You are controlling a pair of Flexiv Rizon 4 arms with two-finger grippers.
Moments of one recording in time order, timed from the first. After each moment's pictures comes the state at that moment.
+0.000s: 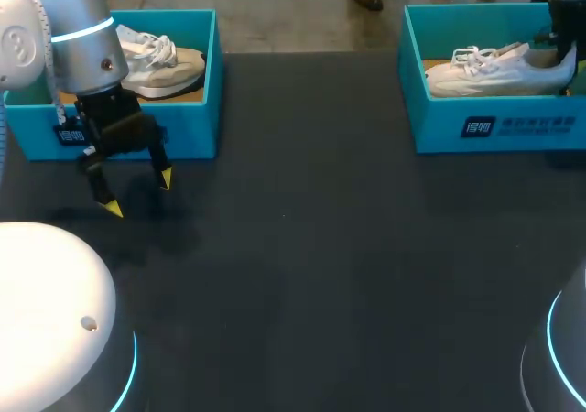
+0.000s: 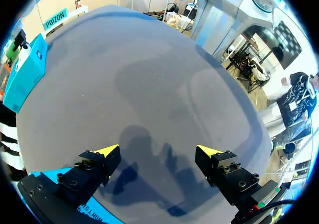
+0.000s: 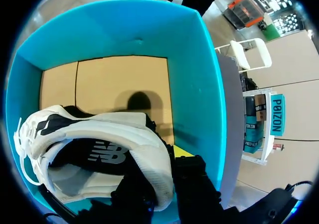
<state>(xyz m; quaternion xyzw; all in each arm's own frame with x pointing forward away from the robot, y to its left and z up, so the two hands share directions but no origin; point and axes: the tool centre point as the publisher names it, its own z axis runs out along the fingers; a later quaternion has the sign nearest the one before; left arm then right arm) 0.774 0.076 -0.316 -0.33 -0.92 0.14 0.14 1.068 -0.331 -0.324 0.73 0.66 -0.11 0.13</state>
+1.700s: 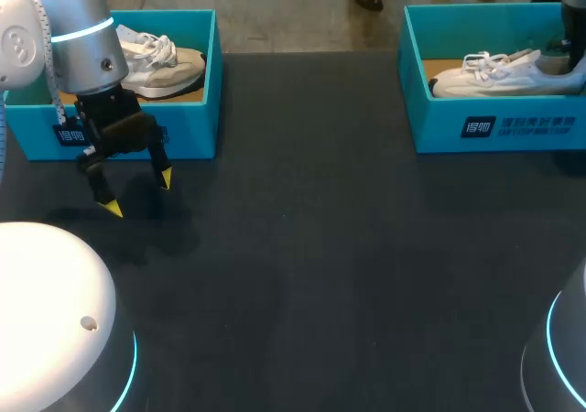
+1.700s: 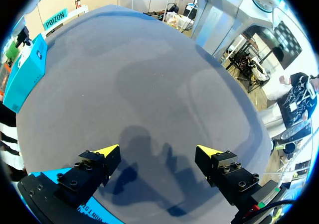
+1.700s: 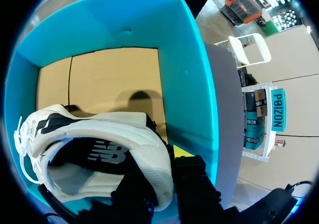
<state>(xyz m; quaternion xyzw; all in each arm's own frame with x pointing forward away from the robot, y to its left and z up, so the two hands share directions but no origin) 0.774 0.076 -0.316 -0.33 -0.92 0.14 0.14 1.051 -0.347 -0.329 0.74 0.65 -0.10 0.12</state>
